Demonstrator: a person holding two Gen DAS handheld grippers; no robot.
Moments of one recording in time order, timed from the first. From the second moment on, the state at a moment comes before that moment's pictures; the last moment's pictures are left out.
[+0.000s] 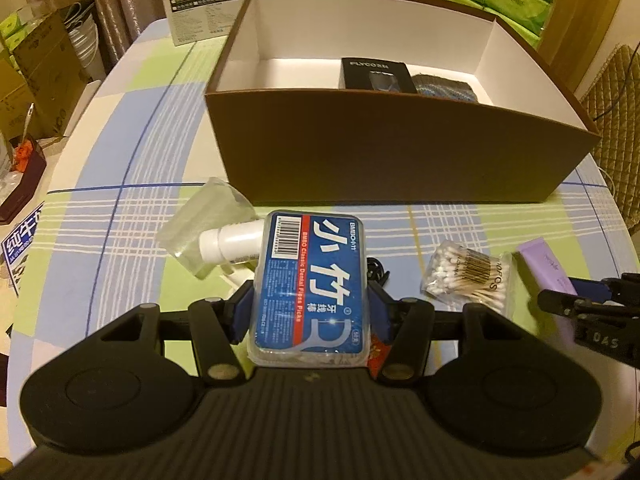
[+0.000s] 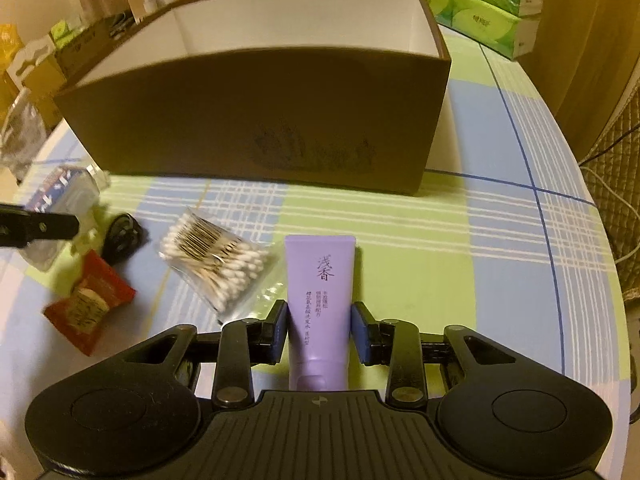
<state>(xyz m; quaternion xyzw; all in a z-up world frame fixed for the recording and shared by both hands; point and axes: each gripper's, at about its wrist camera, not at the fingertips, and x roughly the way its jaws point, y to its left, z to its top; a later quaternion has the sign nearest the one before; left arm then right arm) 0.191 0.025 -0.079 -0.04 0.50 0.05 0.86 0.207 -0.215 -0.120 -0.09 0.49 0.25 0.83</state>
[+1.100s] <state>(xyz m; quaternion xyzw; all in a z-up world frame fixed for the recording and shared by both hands) 0.279 0.041 -0.002 -0.02 0.41 0.05 0.91 0.303 -0.181 -0.009 0.02 0.41 0.29 0.87</state>
